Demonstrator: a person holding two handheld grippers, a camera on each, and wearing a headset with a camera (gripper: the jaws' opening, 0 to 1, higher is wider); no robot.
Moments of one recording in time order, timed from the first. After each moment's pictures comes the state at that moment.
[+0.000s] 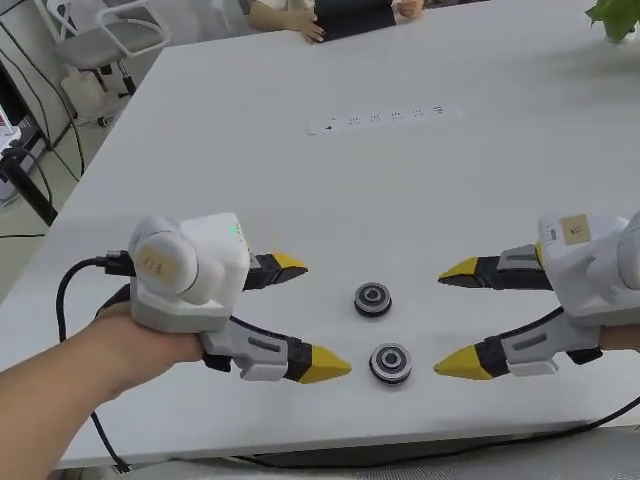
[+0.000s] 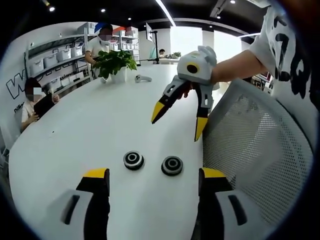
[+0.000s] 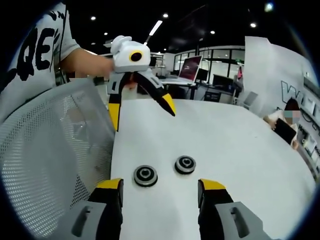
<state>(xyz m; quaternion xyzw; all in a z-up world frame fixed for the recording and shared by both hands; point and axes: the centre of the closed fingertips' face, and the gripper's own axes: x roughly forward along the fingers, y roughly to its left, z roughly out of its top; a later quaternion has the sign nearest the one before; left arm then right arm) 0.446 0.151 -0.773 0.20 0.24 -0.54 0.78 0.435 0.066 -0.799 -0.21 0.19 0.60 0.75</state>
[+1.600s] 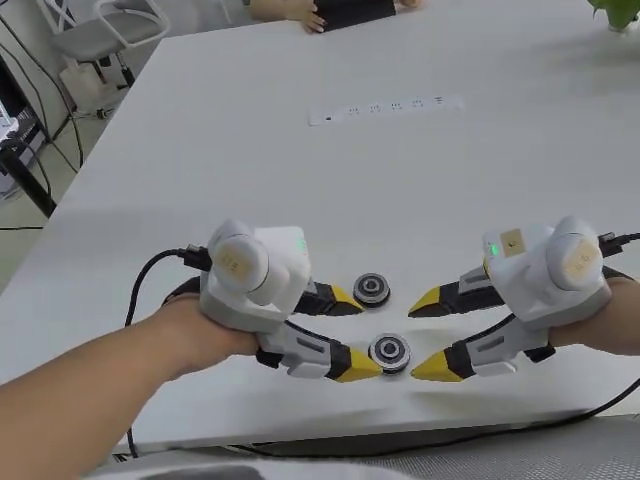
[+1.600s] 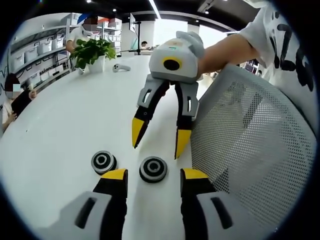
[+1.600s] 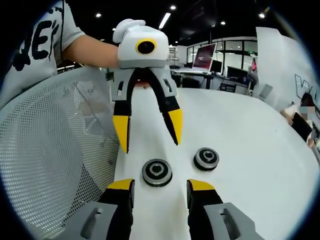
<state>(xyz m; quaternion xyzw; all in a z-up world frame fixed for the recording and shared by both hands) 0.428 0.108 -0.818 0.20 0.28 -0.60 0.72 0.426 0.085 -0.839 -0.21 0.23 0.65 0.70</state>
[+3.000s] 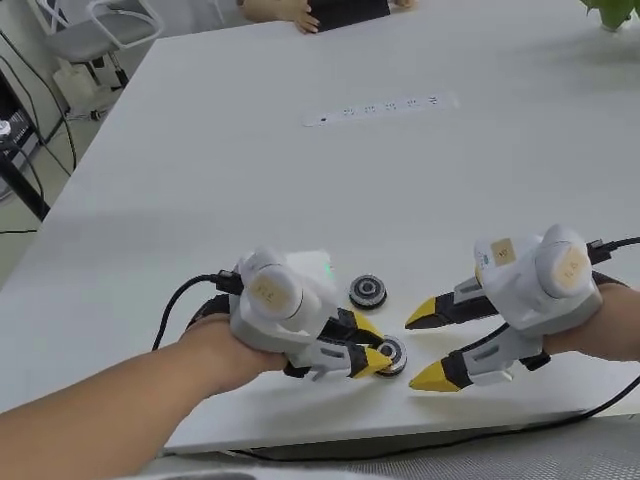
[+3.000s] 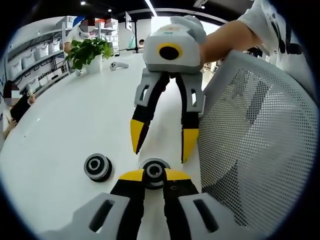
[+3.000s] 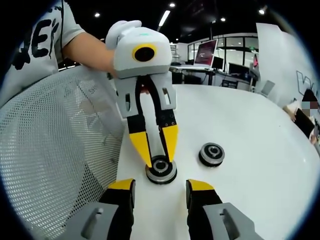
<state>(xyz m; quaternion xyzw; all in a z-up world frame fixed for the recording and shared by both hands) 0.430 0.093 -0.838 0.24 0.26 -0.60 0.72 0.422 0.086 -0.845 -0.21 0.25 0.65 0.69</state>
